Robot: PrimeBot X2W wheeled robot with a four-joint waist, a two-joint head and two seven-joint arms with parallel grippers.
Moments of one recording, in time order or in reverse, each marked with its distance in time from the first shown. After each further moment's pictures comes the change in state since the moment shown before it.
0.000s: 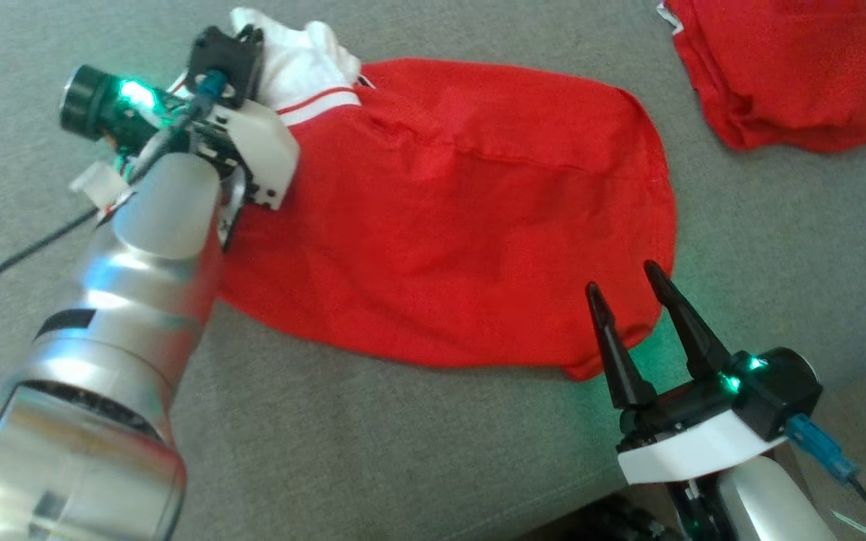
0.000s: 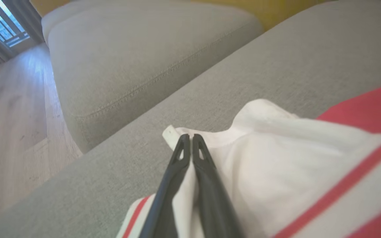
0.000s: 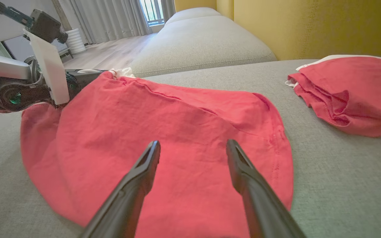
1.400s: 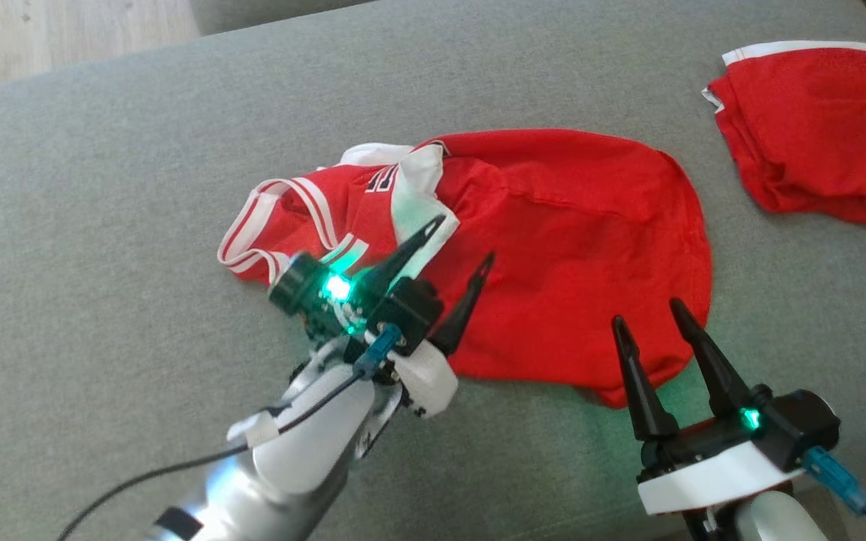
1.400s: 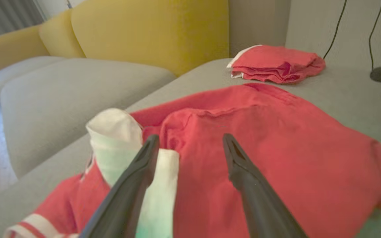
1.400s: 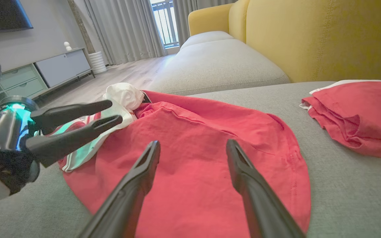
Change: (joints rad) left arm 0.536 0.019 -0.219 -0.735 0.017 0.088 0.022; right arm 0.090 0.005 -0.057 0.002 -0.001 0.000 0.000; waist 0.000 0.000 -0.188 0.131
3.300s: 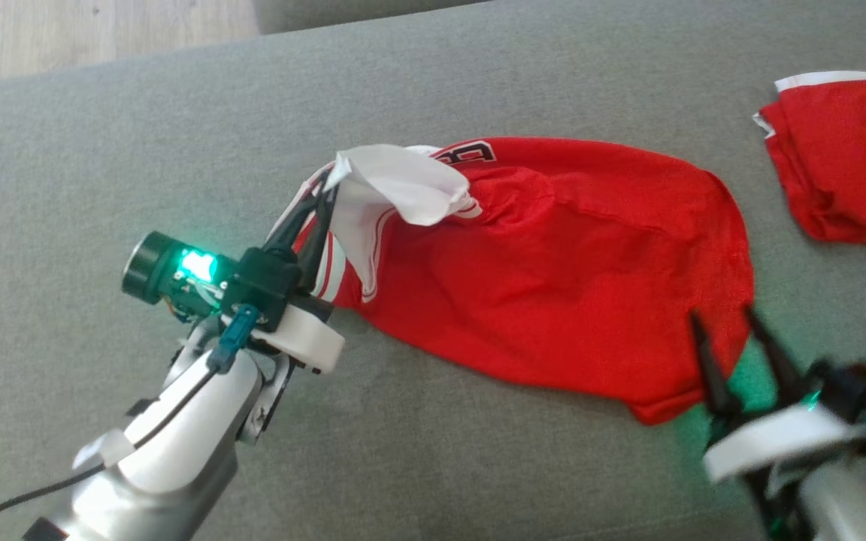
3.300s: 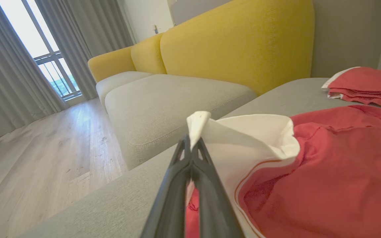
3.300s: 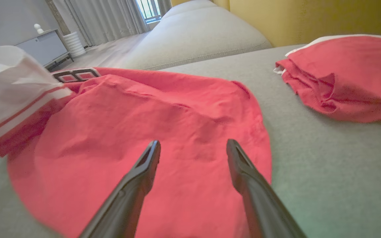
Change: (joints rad) left arm 0.053 0.254 0.091 -0.259 -0.107 0.128 -0.006; right arm -0.084 -0.101 -0.055 0.231 0.169 0.000 0.017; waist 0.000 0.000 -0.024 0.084
